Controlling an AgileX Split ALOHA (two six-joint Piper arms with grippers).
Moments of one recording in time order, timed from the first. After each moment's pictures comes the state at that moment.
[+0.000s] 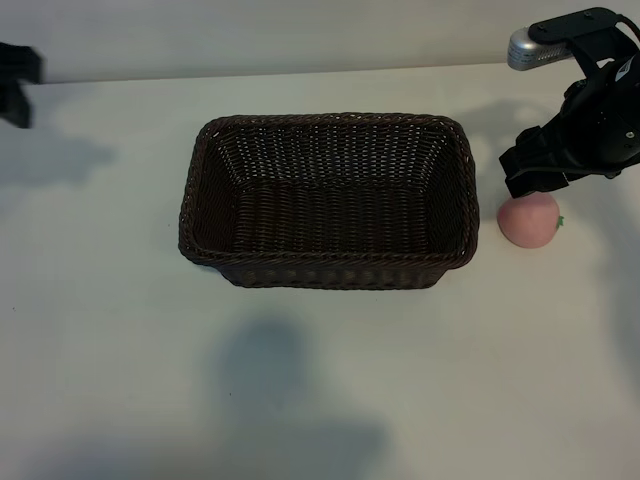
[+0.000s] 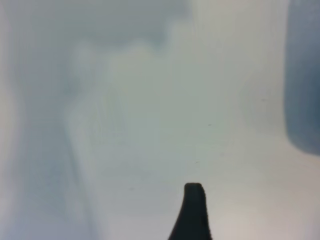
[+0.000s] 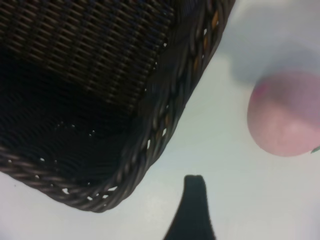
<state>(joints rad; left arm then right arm) -0.01 1.48 -1.41 0.00 1.10 -0.03 0.10 1.61 -1.17 0.24 0.85 -0.25</state>
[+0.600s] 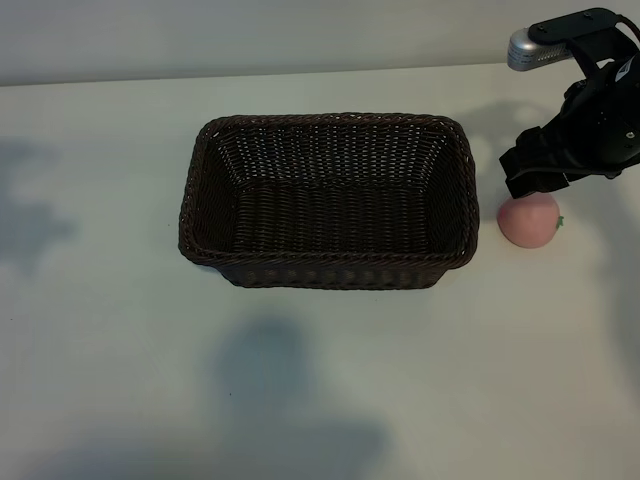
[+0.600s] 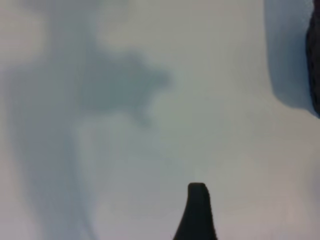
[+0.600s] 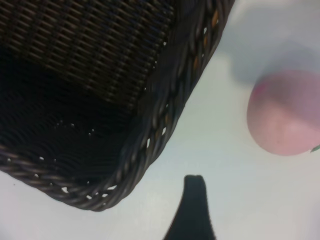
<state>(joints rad) 0.04 1.02 -1.14 -0.04 1.10 0.10 0.10 1.61 -1.17 0.24 0.85 -0.25</state>
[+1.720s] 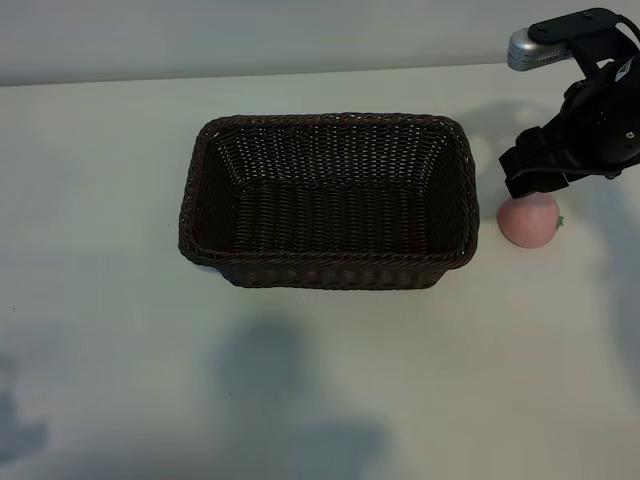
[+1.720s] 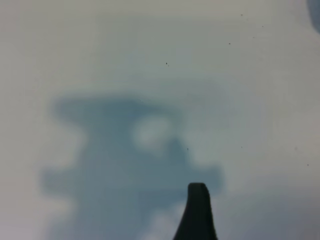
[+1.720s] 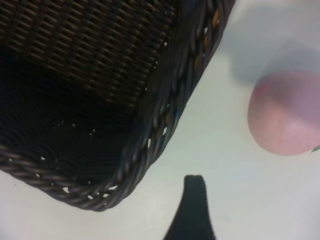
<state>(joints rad) 0.04 0.21 -0.56 0.05 1.13 -0.04 0.10 1.61 -1.17 0.24 0.85 -0.25</state>
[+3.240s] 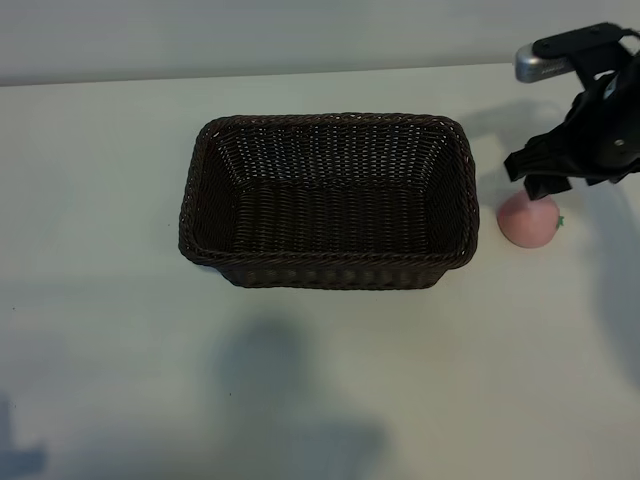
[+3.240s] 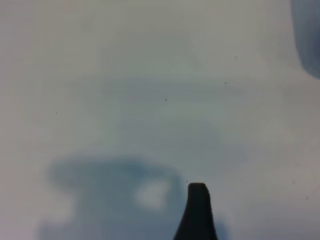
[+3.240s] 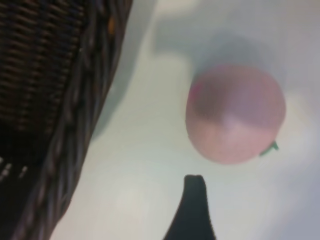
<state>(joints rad) 0.04 0.00 -0.50 0.05 1.09 -0.03 0.10 1.73 -1.17 0.05 0.77 -0.04</state>
